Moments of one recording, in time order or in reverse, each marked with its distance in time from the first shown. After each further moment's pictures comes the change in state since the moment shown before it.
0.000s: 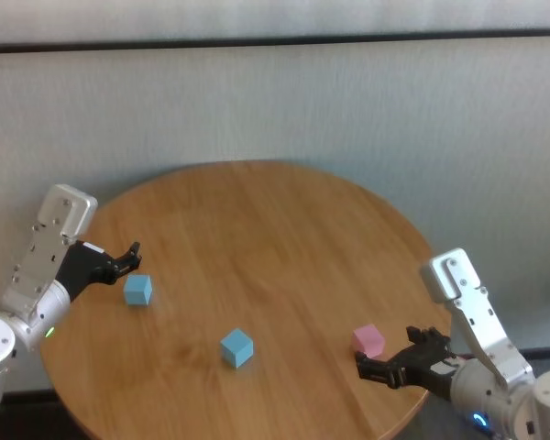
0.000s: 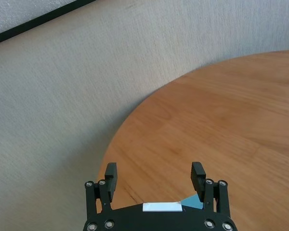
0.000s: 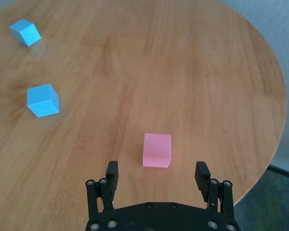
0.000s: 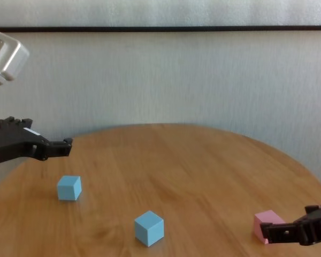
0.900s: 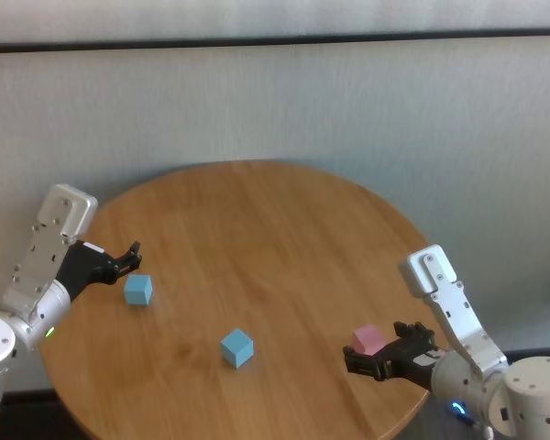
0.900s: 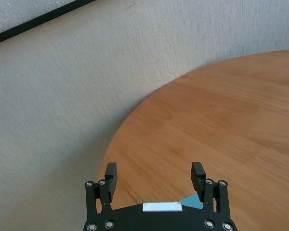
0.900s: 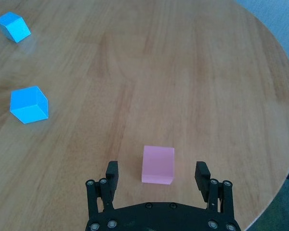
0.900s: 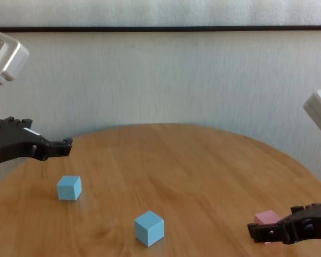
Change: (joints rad) left arm 0.000 0.000 0.000 0.000 0.000 0.000 0.000; right arm 0.073 -0.072 -0.028 0.125 -0.067 -0.013 0.033
